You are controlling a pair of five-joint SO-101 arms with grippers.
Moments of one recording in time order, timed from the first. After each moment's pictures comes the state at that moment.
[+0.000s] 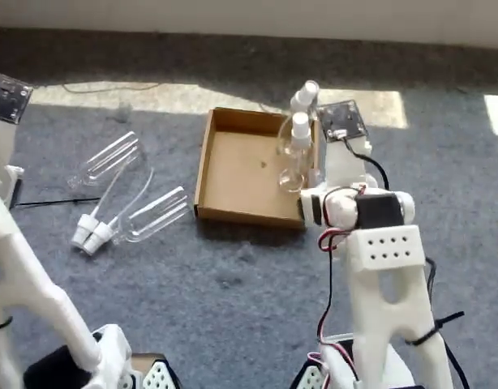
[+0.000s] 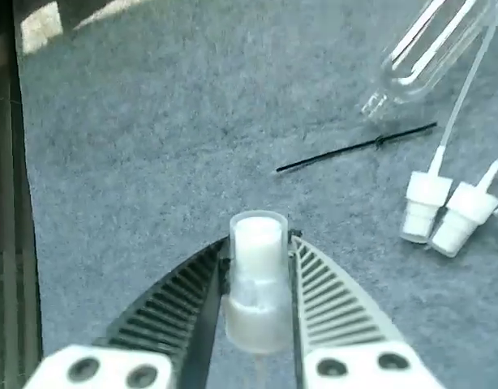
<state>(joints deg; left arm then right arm) -39.0 -26.9 6.4 83.1 -39.2 -12.0 -38.3 31.9 69.3 8.0</state>
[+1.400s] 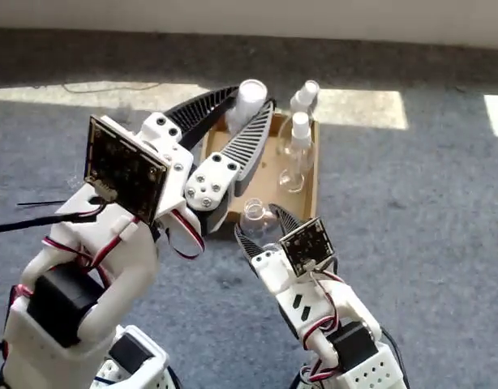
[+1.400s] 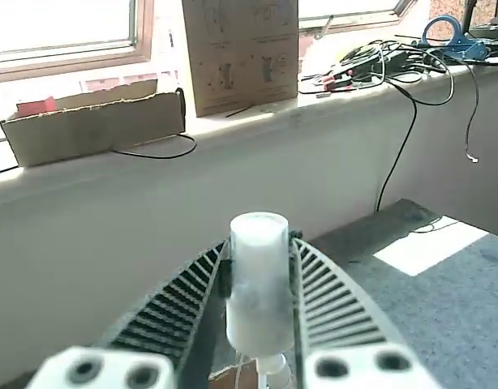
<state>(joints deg) 32.5 -52.3 12.8 46.6 -0.1 -33.4 -103.6 91.1 36.0 7.4</state>
